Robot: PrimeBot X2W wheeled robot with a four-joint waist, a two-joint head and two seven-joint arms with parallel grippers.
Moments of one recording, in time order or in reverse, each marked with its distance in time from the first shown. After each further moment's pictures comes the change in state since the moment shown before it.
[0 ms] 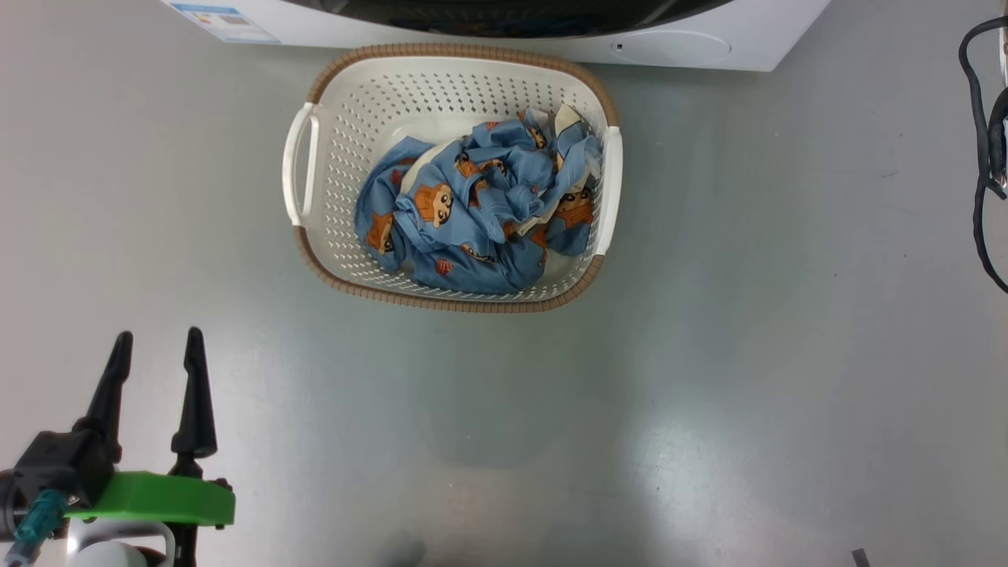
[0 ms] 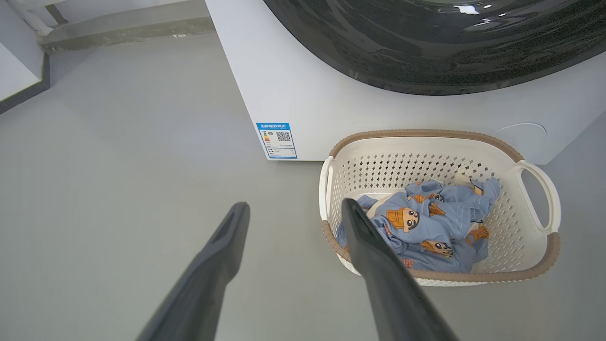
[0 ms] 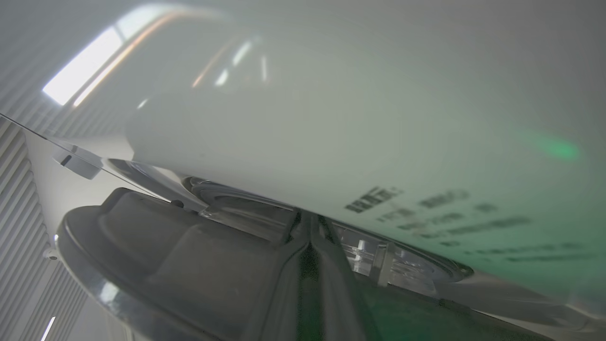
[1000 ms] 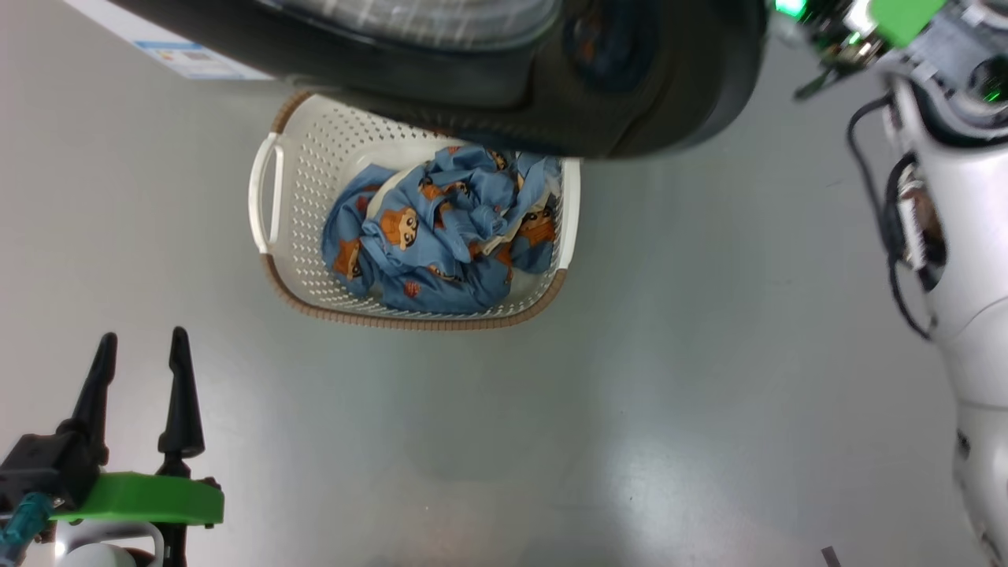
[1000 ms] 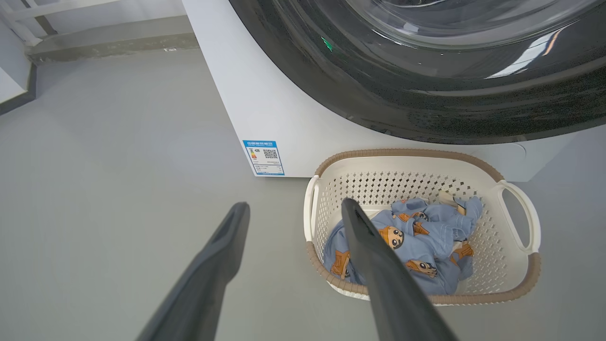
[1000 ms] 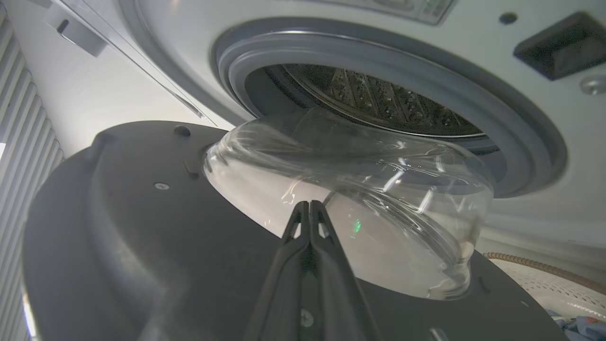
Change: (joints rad) left arm 0.000 0.000 0.026 -0.001 -0.001 0.000 0.000; right arm 0.105 0.059 0.127 -0.142 0.019 -0.003 0.195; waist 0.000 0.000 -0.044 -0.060
